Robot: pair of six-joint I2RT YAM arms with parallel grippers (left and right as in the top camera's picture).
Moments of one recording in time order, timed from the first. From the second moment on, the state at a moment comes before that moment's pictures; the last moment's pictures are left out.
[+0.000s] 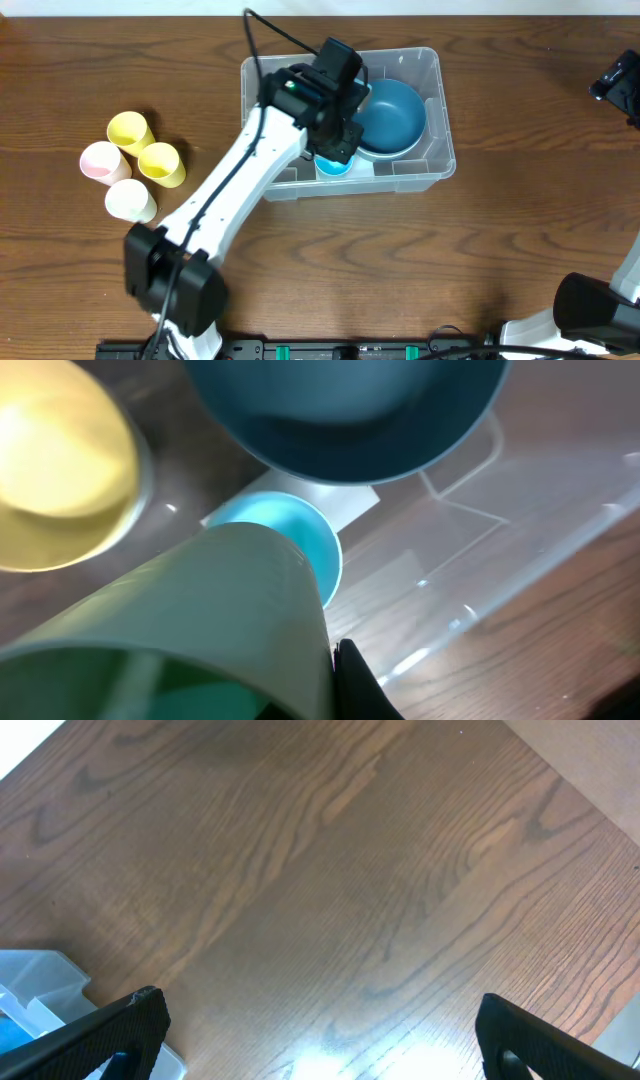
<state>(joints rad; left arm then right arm) -0.58 1.88 1.78 -1.17 0.14 -0.06 -0.29 1.71 2.16 -1.56 0.28 0.49</state>
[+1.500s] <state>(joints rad) 0.08 1.88 1.66 -1.22 -0.06 -0.24 -0.29 1.71 2.16 -1.56 0.28 0.49</state>
